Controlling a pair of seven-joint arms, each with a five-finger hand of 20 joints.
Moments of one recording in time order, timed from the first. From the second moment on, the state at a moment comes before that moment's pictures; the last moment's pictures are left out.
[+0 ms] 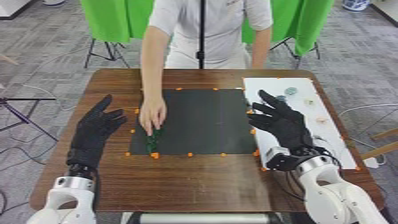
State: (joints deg) left arm 123.7 -56.6 -89.6 -122.9 47.8 15.5 15.4; right arm -111.9 -67.4 89.1 -116.5 -56.2 -2.6 3.4
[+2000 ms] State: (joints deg) left arm 124.0 -54.4 -89.6 -123.0 47.5 15.9 15.9; right arm -127.9 -38.6 106.3 -118.9 -104.2 15.4 20.4
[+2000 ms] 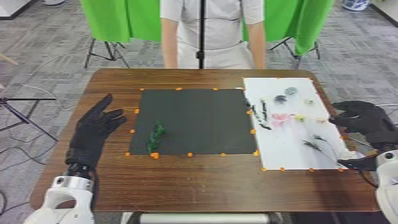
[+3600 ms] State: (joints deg) left arm 123.6 -53.7 -90.2 -123.2 46.7 16.2 16.1; right arm -123.0 -34.9 88.6 -110.4 -137.6 16.6 37.3
